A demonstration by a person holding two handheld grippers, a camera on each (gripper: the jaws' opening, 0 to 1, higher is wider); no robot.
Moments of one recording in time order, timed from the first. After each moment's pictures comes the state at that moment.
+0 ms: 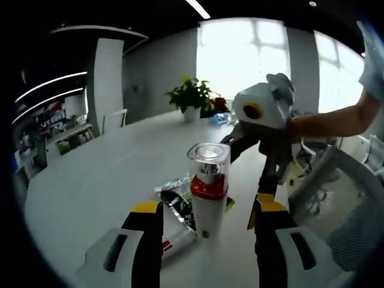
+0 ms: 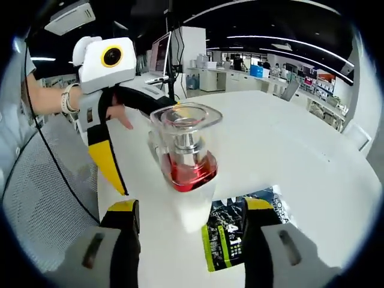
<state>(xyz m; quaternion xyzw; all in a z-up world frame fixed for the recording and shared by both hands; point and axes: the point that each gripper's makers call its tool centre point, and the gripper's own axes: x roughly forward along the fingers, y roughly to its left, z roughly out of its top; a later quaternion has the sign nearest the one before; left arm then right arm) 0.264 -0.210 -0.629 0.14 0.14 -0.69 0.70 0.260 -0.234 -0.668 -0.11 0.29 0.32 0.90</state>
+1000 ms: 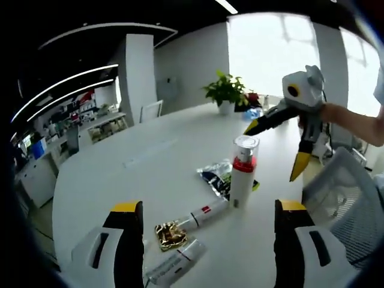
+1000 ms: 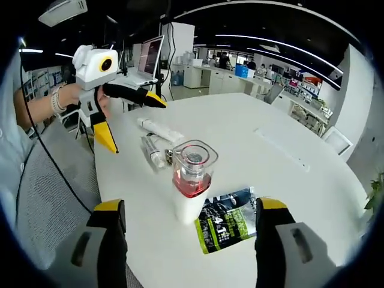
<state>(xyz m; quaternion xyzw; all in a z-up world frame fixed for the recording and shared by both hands) 0.303 -0.122 -0.602 0.15 0.16 -0.59 0.78 0.240 -0.246 -0.617 -0.15 0.30 0.25 0.91</state>
